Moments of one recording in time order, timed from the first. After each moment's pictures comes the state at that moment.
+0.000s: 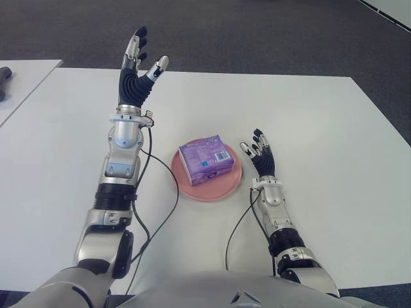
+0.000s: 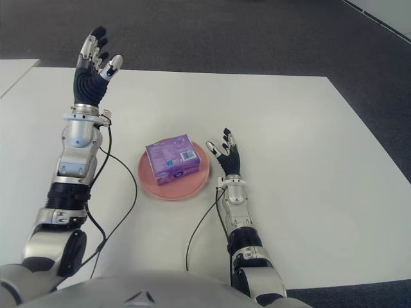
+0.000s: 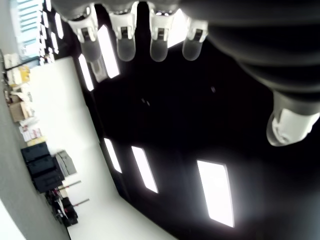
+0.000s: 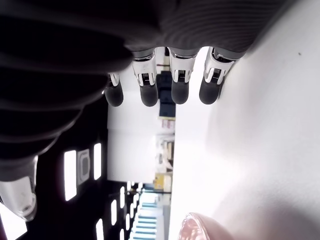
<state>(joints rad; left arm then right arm) -0.39 0.13 0.09 0.16 0.12 -0.24 0.14 -0.22 0.00 -0.03 0.67 -0.07 -0.42 -0.12</state>
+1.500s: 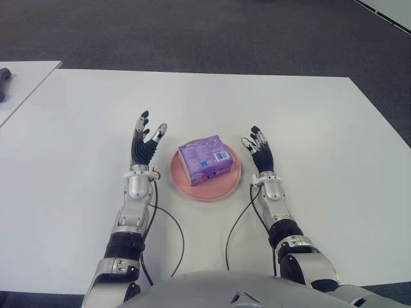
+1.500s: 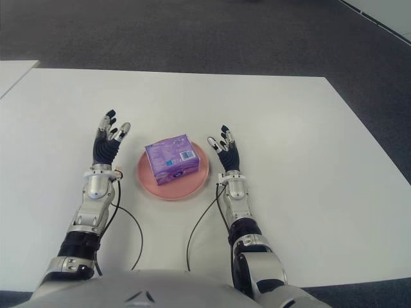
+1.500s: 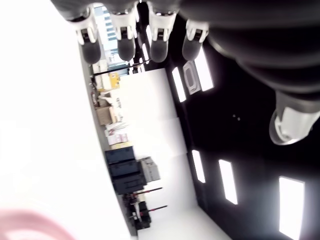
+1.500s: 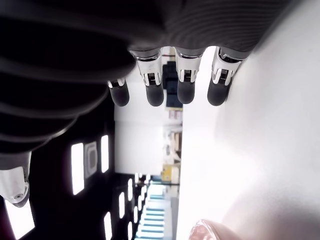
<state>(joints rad) -0.07 0.05 0.06 0.29 0.20 -0.29 0.23 -0.31 -0.01 -0.06 0.84 -0.05 -0.53 -0.07</state>
